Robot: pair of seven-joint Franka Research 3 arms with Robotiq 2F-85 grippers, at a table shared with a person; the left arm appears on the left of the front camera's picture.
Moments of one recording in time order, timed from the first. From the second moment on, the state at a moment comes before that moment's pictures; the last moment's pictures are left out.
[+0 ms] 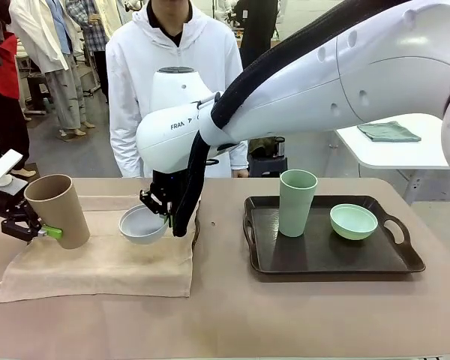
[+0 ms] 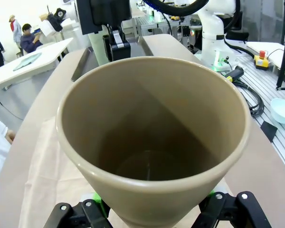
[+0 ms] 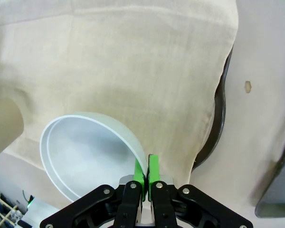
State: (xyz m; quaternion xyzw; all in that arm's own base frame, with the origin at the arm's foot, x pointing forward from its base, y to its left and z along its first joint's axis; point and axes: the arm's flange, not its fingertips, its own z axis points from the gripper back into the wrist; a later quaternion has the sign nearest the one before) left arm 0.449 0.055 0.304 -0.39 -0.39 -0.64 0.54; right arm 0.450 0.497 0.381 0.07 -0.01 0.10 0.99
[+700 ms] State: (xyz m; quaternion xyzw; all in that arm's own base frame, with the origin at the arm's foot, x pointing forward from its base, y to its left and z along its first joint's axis) left arm 0.467 0.046 0.278 -0.40 -0.36 -0.63 0.55; right arm 0.464 0.503 0.340 0.08 0.02 0.11 0.99
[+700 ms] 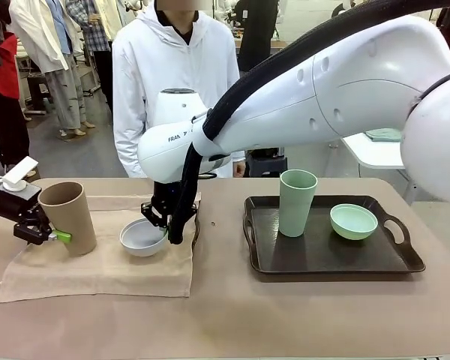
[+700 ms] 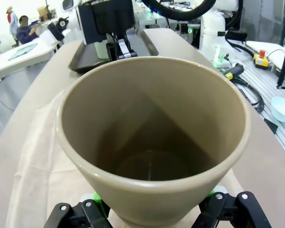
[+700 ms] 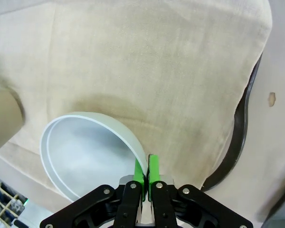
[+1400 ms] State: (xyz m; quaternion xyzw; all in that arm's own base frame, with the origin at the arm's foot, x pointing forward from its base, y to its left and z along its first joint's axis) left arm 0.471 0.049 0.274 -0.40 -0.34 -0.64 0.56; right arm 0.462 0.507 0.357 0.09 0.02 0.12 0.99
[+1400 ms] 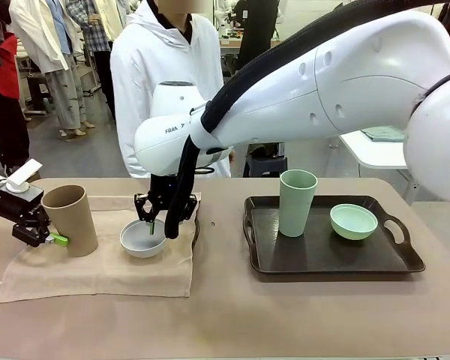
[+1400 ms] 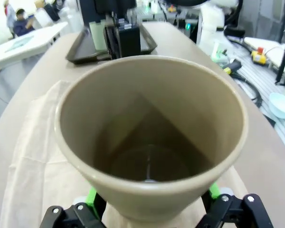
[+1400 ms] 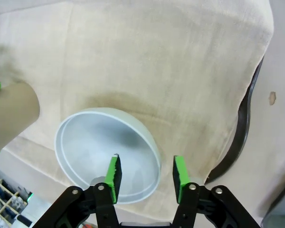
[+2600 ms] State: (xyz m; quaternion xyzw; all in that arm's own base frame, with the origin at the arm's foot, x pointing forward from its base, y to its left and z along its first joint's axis) left arm 0.405 0.034 0.491 -0.04 -0.10 -0.61 0.79; right arm 0.400 0.452 0.515 0.05 -0.05 0.08 0.99
